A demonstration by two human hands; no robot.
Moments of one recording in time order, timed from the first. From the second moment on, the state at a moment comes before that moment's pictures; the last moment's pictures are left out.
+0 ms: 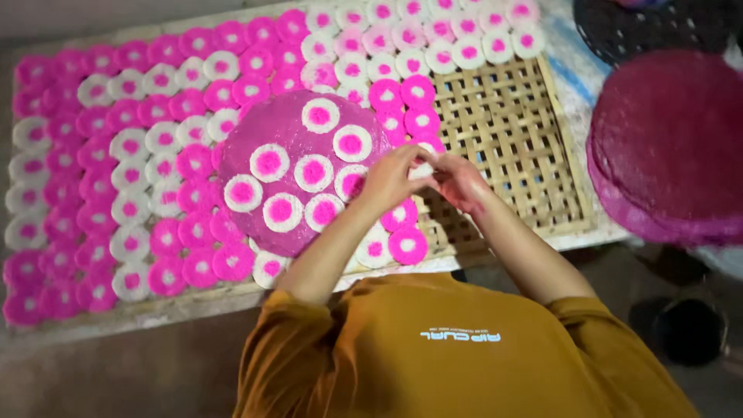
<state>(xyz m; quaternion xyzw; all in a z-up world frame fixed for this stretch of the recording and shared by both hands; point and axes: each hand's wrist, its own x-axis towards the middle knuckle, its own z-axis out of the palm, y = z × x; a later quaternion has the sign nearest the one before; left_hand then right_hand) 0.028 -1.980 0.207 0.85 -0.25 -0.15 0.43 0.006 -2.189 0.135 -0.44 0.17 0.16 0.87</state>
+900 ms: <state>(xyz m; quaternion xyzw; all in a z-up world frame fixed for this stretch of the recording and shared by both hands) 0.000 -1.942 0.209 0.91 0.05 -0.13 0.38 -0.012 -2.197 0.152 -0.92 -0.18 -0.26 0.24</state>
